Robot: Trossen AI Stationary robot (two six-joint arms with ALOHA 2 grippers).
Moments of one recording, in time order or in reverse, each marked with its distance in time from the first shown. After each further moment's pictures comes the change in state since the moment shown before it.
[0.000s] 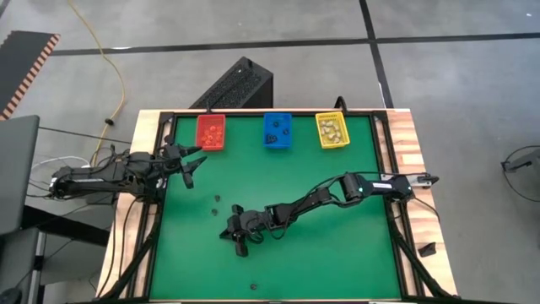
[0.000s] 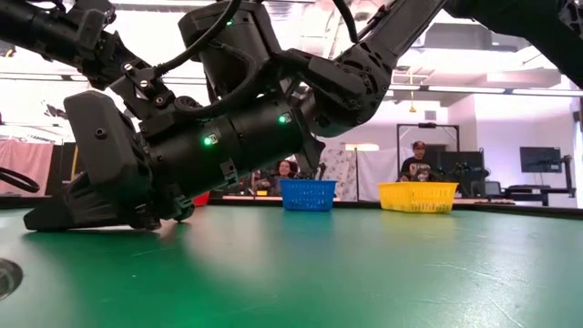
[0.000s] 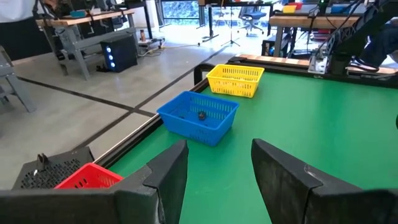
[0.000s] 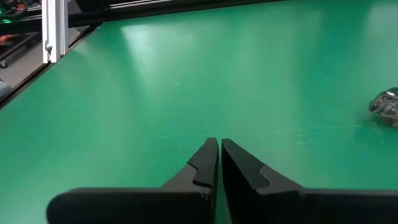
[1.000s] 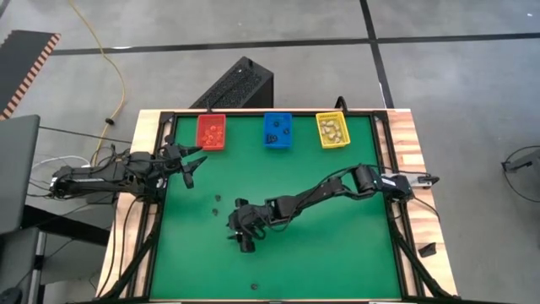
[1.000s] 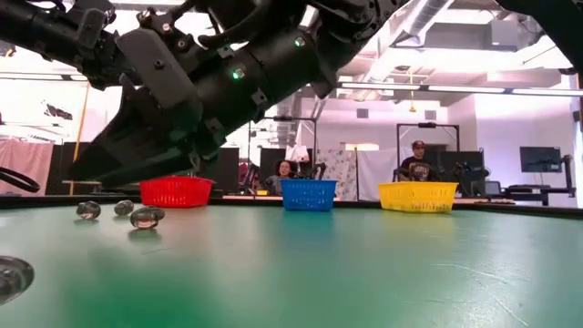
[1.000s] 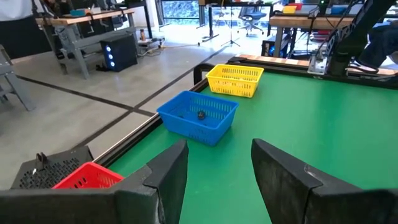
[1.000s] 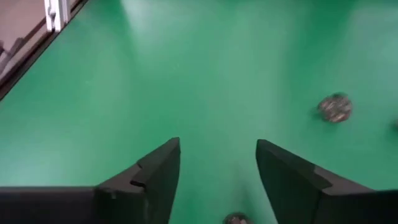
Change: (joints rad) left arm 0.000 0.000 0.000 -0.001 0.000 -0.007; right arm -0.004 -0.235 -0.004 -0.315 -0.002 -0.099
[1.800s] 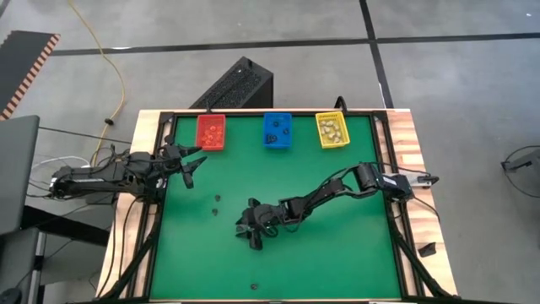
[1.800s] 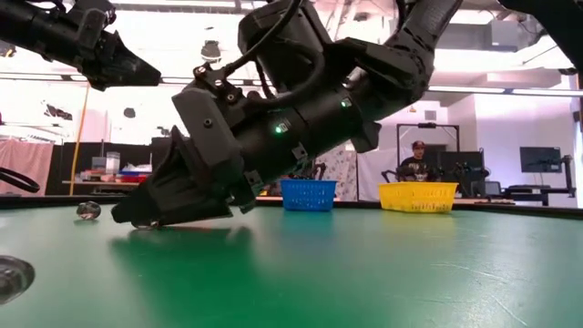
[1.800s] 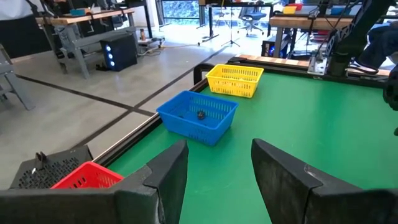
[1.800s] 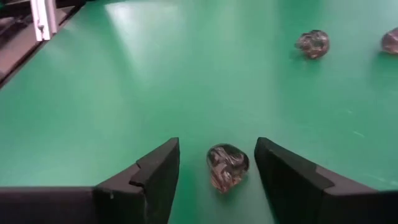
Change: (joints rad) left arm 0.000 0.000 0.000 0.000 0.000 -0.004; right arm -0.019 0.008 -0.317 0.317 0.069 0.113
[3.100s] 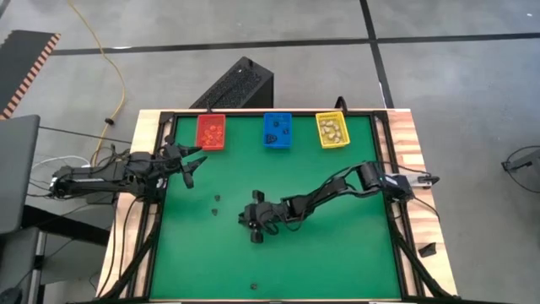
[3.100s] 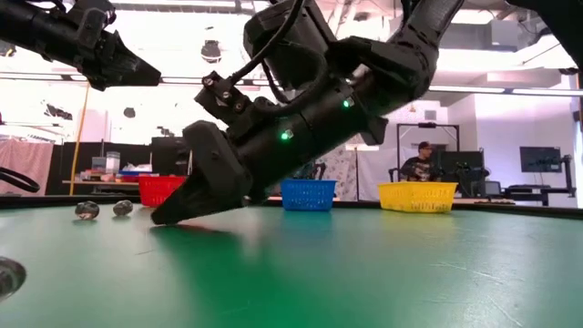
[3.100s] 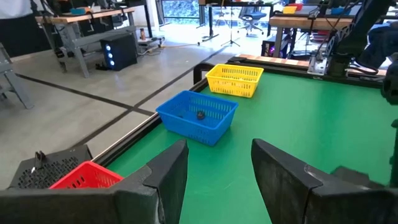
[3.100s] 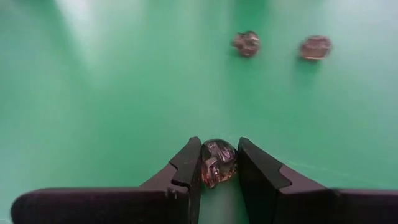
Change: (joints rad) left arm 0.000 0.000 0.000 -0.001 0.000 -0.005; right arm 0.009 -0.062 -0.017 0.019 0.133 -0.088
